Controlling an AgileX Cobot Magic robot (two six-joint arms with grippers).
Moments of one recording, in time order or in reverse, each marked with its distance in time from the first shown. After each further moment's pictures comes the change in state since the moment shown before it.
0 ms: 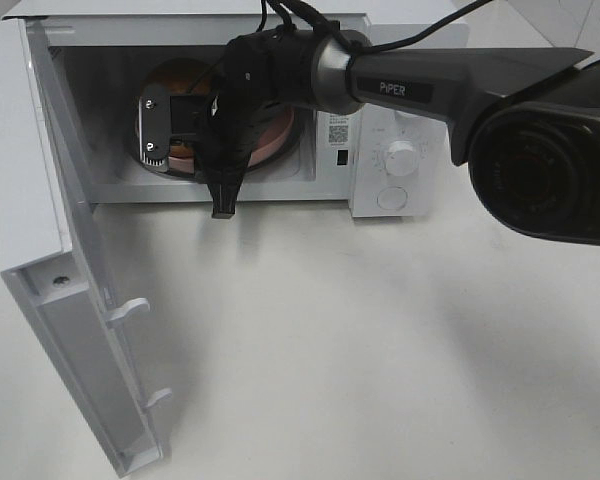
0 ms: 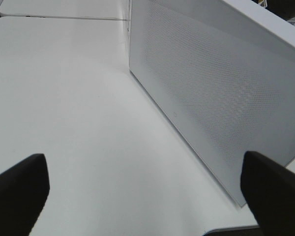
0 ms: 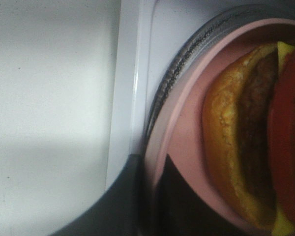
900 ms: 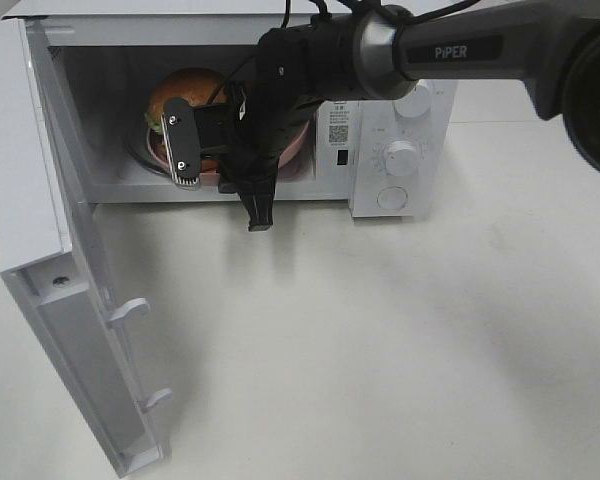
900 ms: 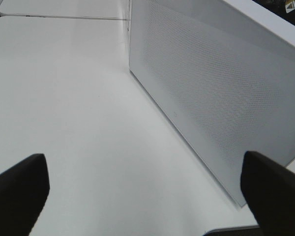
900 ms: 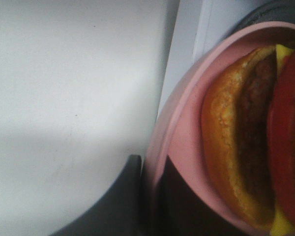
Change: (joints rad) left arm 0.000 0.000 0.000 0.000 0.000 0.000; right arm -0.008 -0.206 0.334 0.042 -0.093 -0.176
